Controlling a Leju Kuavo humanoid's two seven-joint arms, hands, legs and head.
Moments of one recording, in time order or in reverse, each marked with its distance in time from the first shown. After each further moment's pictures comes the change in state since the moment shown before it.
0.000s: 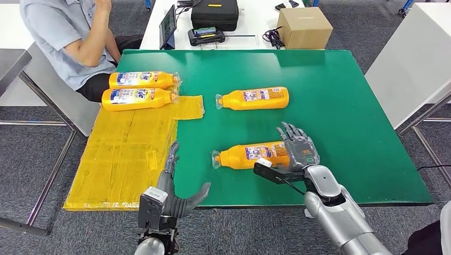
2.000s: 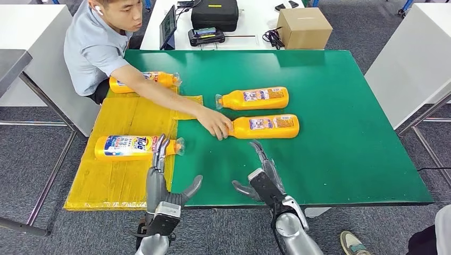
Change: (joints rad) left arm -0.050 -0.041 0.103 0.135 -0.270 0.216 -0.251; right arm 0.223 0.333 -0.219 -0.030 -0.652 0.013 -0.448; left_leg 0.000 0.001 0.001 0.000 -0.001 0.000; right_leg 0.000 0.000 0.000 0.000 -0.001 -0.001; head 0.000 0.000
